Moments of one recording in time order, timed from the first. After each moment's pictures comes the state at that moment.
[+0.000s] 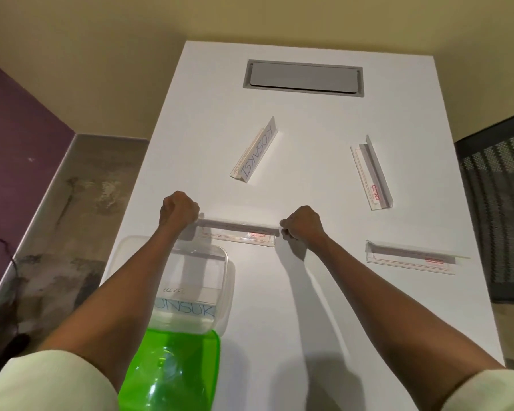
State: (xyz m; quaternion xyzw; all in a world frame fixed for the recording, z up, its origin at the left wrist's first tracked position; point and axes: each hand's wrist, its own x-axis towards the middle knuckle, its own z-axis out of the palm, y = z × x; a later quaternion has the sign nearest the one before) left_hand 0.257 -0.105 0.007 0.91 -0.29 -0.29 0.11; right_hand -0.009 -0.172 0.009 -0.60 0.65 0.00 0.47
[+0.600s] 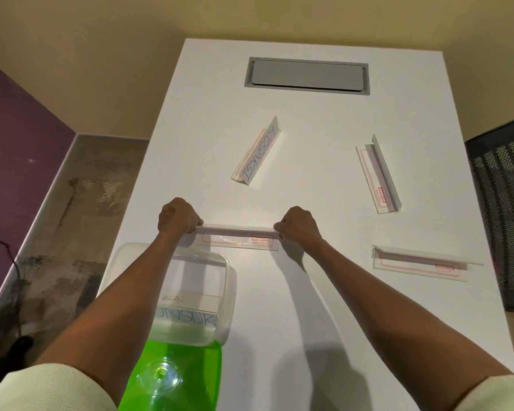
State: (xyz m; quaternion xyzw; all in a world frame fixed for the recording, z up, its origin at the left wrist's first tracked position) left_hand 0.262 -0.110 0.001 0.92 -0.26 -0.30 0.01; right_hand 0.010 -0.178 -0.004 -0.67 0.61 0.04 0.42
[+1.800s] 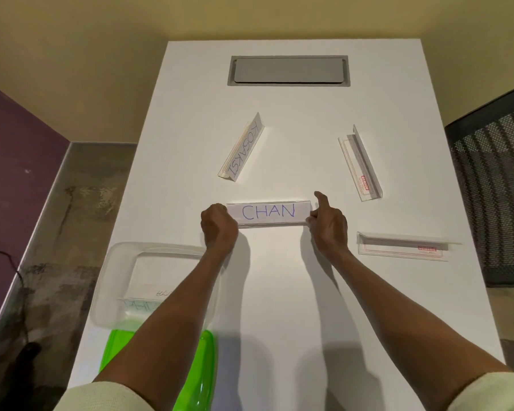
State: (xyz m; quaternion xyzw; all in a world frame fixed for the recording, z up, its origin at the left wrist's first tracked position) left_hand 0.130 -0.111 0.002 0.91 -0.26 -0.24 0.22; right_hand -0.084 -0.169 -0.028 -0.69 0.64 -0.18 0.30
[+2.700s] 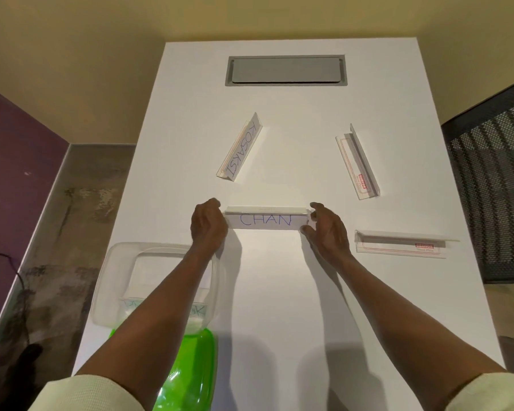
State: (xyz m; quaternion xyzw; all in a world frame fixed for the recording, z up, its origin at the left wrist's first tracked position) left_hand 0.157 -0.102 0.003 0.88 -0.36 -0.23 0.21; right_hand -0.102 -0.155 -0.044 -0.69 0.60 -0.17 0.36
